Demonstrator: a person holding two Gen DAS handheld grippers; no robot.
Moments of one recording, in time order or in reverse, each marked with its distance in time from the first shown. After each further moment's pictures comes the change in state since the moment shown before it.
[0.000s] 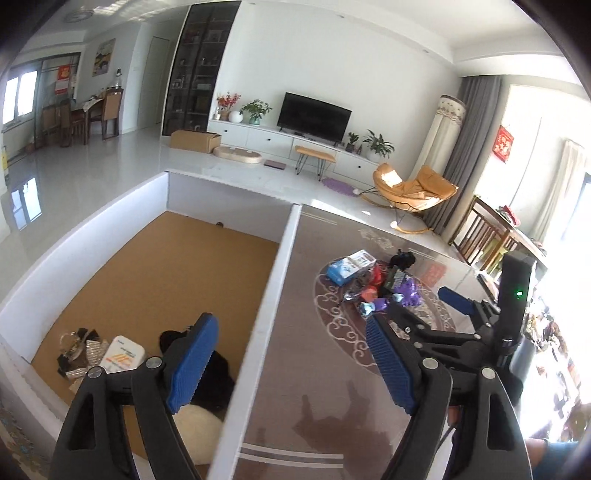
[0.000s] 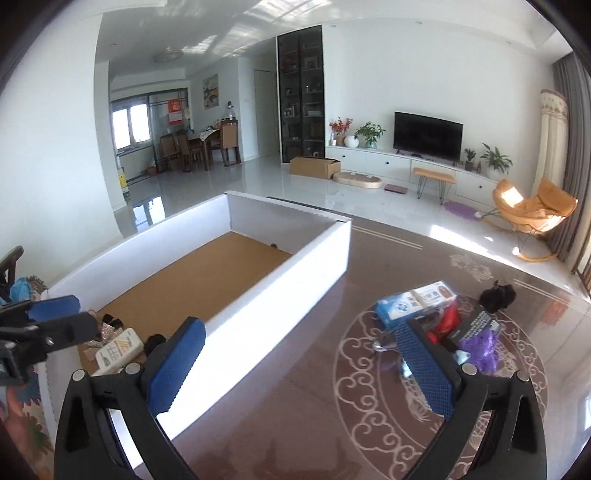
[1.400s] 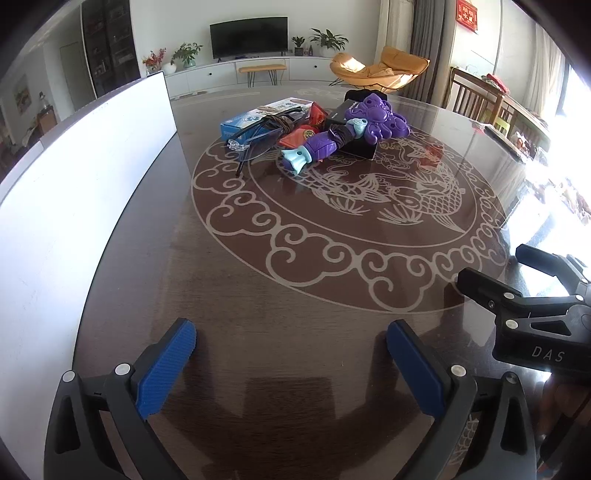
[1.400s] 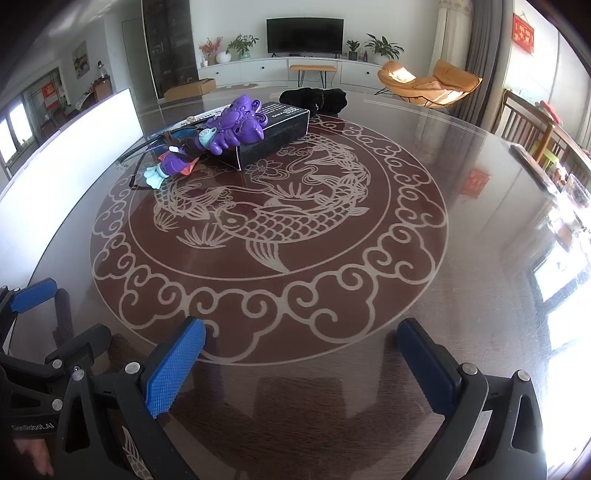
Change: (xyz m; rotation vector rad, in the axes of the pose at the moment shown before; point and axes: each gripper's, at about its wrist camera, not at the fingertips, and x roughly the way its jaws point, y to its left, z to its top) left arm 0.181 -0.101 -0.108 0.302 0.337 0.085; right arm 0.018 -0.141 -0.131 0.265 0.339 -0.249
